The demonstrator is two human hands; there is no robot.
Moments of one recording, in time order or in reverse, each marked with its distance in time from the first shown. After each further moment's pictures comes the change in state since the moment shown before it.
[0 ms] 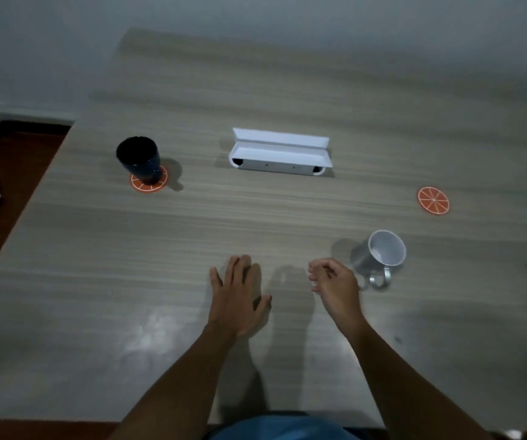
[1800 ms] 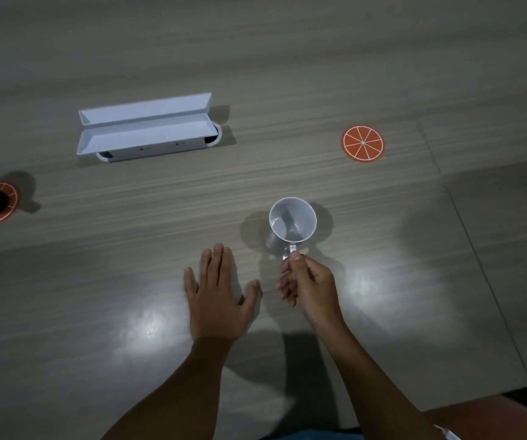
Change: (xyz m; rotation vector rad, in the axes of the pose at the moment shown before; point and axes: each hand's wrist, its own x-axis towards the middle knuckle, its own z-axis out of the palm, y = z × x) left_hand 0.059 0.156 0.070 -0.010 0.107 -0.068; right_hand 0.061 0.064 -0.127 0.302 -0.052 0.116
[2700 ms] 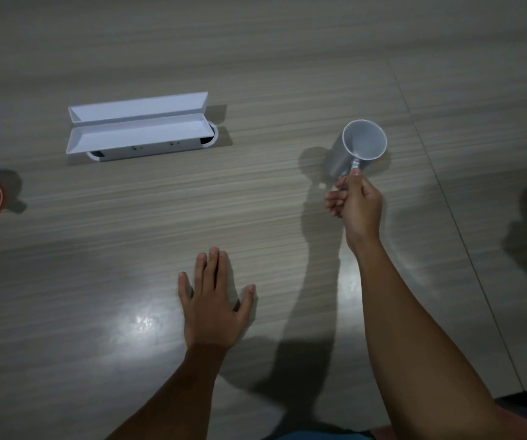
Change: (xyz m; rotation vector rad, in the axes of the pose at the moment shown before) left_hand -0.001 -0.001 -0.002 0.009 -0.020 0.013; right_hand 0.133 -0.070 -0.050 0.115 0.297 -0.176
